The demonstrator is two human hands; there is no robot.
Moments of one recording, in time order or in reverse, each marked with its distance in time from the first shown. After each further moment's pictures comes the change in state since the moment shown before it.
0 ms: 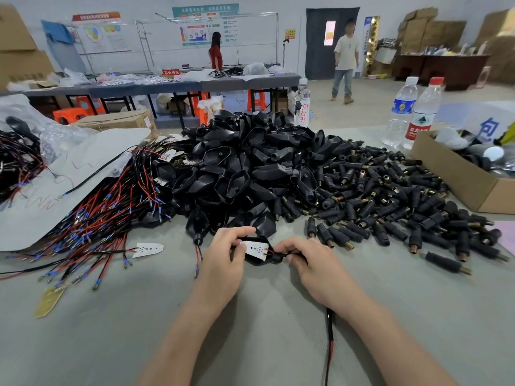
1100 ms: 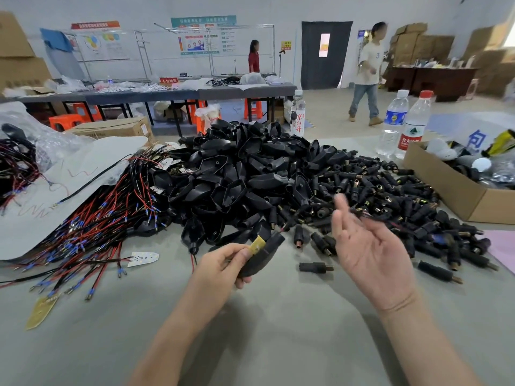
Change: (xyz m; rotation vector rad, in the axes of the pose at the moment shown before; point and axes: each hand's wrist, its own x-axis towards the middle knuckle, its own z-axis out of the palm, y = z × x) left_hand -0.002 0.013 -0.013 -0.327 -0.160 -0.229; right_hand -0.007 -0.004 -0.080 2.076 -0.058 0.184
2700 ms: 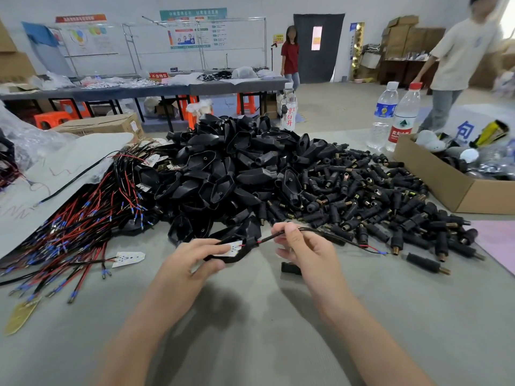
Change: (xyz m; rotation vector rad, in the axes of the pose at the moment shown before) left_hand -0.004 -0.006 -0.031 0.410 0.029 0.212; right_hand 0.008 0.074 0.003 -1.147 0.346 -0.295
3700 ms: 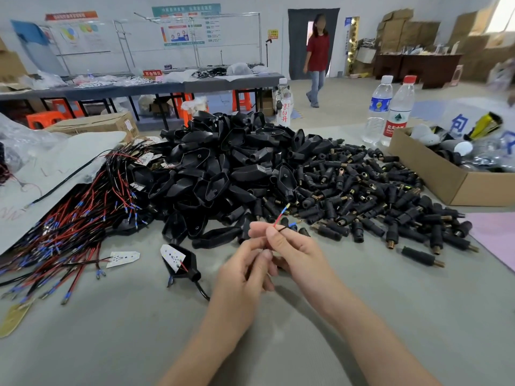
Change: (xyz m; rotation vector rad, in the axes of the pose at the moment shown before) left_hand -0.011 0.055 0.078 -0.433 -0.018 -0.035; right_hand -0.001 -0.003 0.000 0.078 -0.322 0.039
